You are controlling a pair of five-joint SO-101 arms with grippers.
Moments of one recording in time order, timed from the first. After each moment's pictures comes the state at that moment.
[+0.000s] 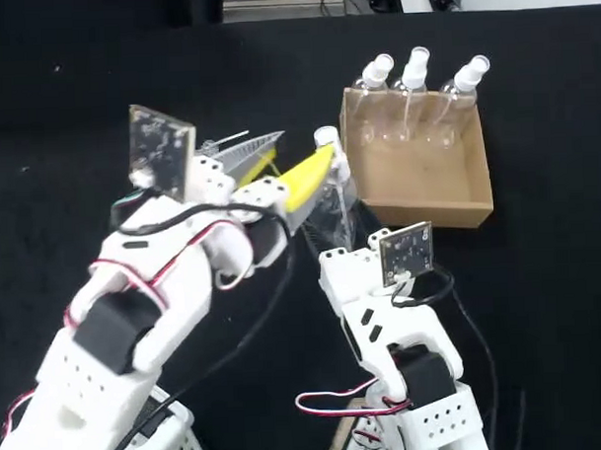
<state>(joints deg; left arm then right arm) 29.8 -57.3 30.5 41.9 13.4 -17.7 -103.0 93.5 31.6 -2.6</state>
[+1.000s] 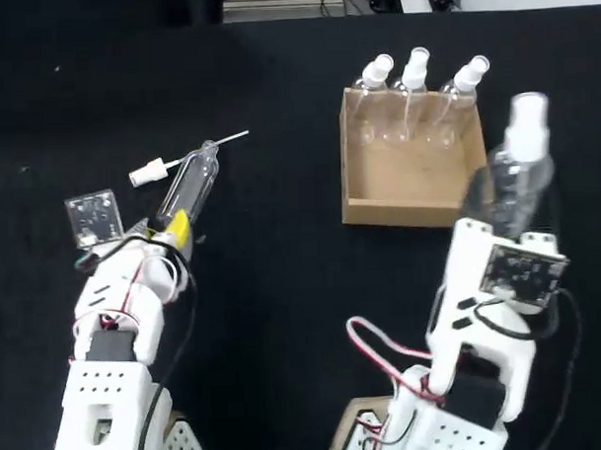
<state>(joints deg) -4.0 -70.9 87.4 18.7 12.8 25.3 -99.8 77.8 29.5 10.8</state>
